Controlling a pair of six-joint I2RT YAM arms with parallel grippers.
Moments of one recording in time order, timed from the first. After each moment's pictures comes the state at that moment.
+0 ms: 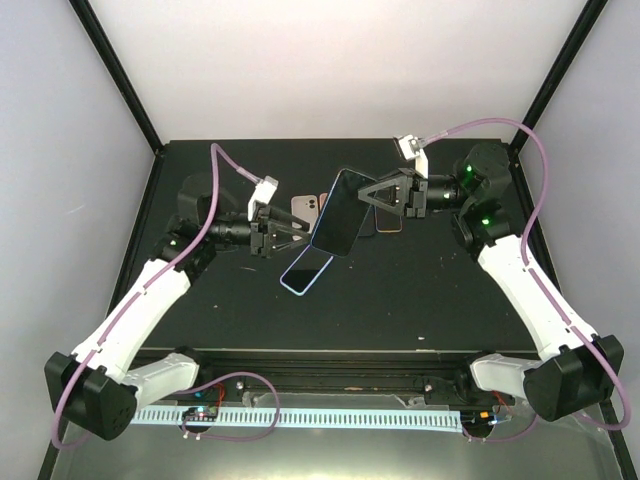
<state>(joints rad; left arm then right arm) -0.36 1.09 0.98 -0.15 1.16 -0.45 0.35 1.23 1.17 0.26 -1.28 0.86</state>
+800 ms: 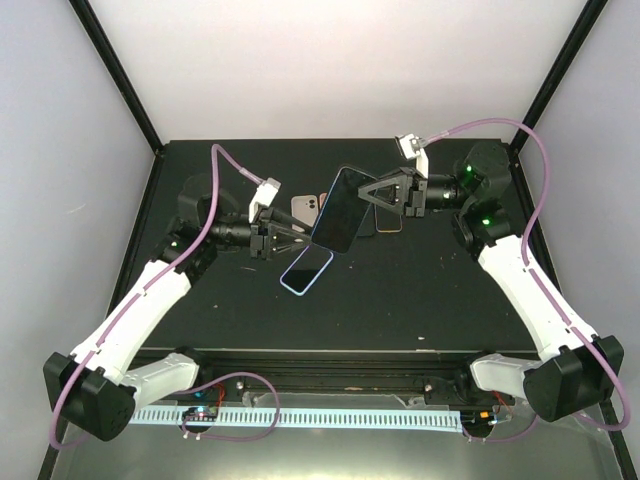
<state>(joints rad) -0.38 1.08 0.98 -0.10 1.21 -0.48 0.35 1.23 1.18 0.20 -1.25 0.81</state>
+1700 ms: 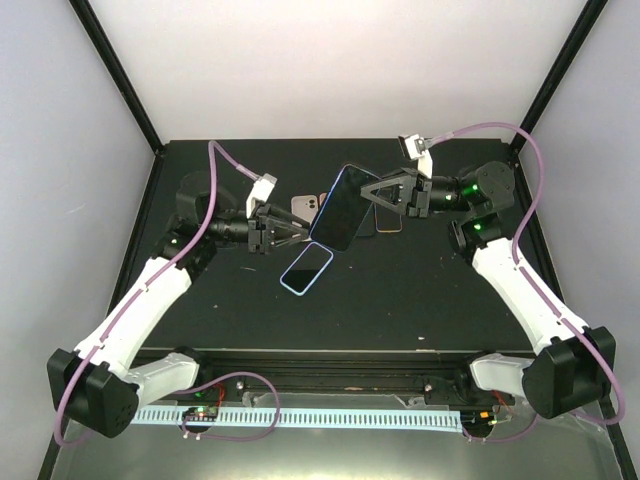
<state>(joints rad) -0.34 1.10 0.97 -0.05 1.22 -0.50 0.34 1.24 1.07 0.65 -1.26 1.13</state>
